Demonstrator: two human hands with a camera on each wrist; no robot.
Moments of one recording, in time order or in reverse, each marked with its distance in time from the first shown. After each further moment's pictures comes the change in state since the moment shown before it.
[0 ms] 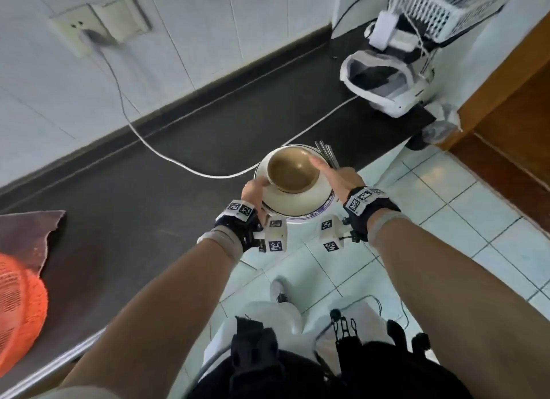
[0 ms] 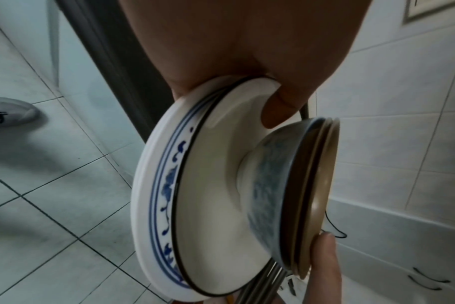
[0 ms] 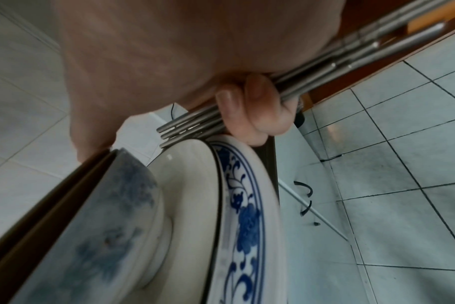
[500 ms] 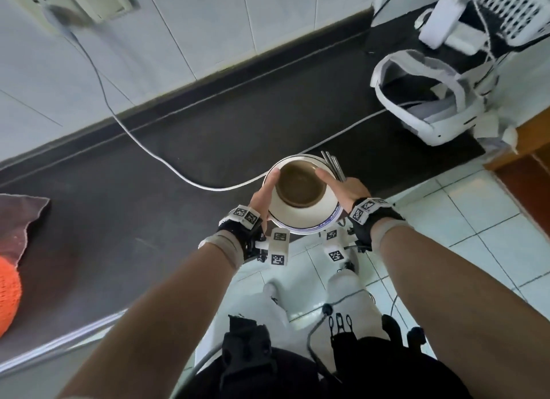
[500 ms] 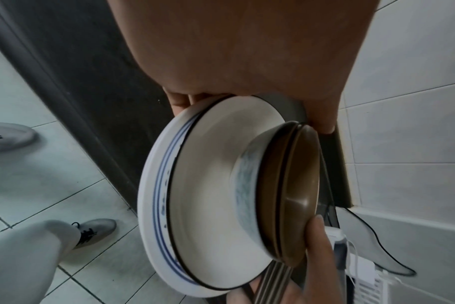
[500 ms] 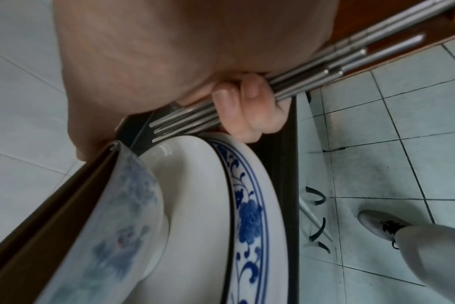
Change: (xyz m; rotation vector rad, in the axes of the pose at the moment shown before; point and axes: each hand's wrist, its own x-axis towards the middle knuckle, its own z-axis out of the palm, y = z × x) left_hand 0.117 0.007 0.061 0.091 0.021 -0.126; right_hand 0.165 -0.014 -0.015 -0.177 -0.184 0.014
